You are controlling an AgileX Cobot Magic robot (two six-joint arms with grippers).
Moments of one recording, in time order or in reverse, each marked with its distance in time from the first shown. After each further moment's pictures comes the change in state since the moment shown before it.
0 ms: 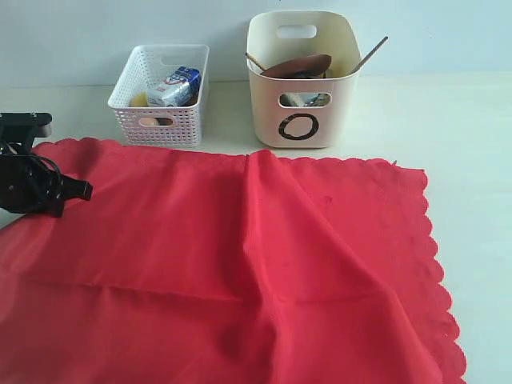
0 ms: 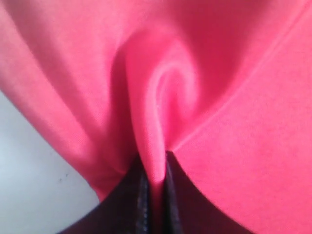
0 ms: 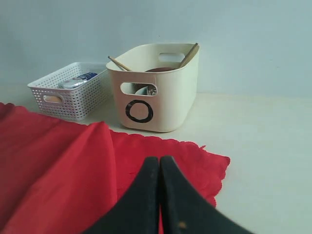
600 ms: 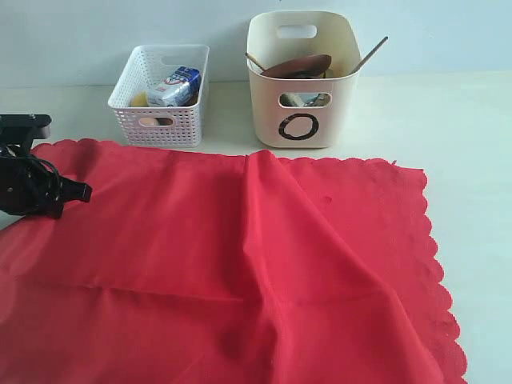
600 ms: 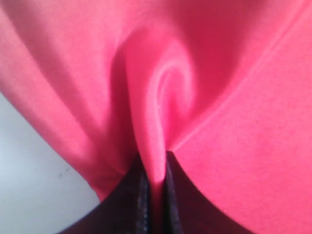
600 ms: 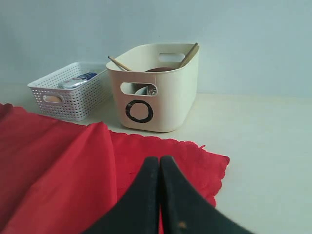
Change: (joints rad) left arm 0.000 -0.007 0.016 0.002 -0.007 -0.002; right arm 0.000 0.000 0.000 0.000 0.000 0.000
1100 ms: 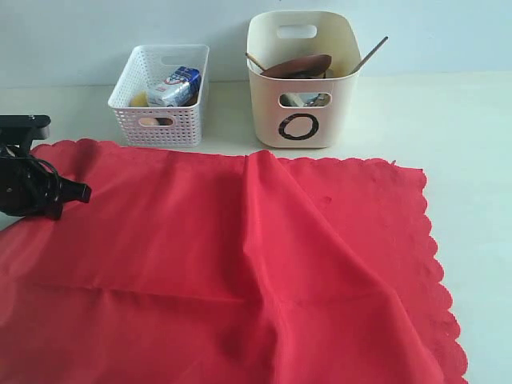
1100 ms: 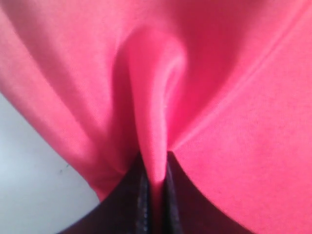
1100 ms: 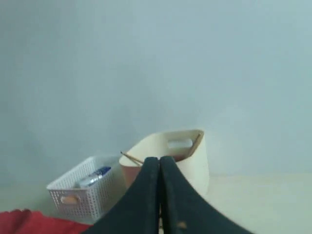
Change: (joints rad) left arm 0.000 -0.002 0.002 0.000 0.007 -0.004; right arm 0.000 0.000 0.000 0.004 -0.328 0.120
